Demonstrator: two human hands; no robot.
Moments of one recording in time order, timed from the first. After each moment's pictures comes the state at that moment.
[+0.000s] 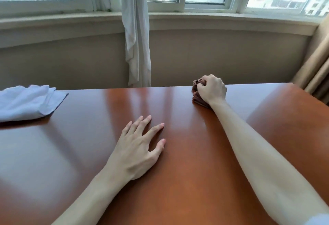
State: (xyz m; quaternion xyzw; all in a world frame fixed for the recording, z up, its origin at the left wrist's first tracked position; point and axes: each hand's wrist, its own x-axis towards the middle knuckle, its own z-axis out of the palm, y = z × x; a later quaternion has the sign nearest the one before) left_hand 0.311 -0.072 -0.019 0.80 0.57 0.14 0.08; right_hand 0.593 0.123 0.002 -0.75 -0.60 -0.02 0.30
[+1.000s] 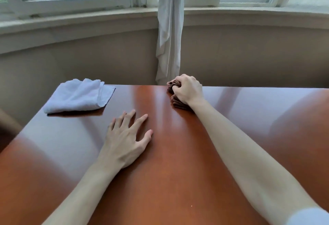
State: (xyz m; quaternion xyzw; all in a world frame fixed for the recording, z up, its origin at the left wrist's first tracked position) left_hand 0.163 -0.071 -0.020 0.71 0.69 0.12 0.04; right_hand 0.375 0.117 0.011 -0.62 -0.73 0.07 0.27
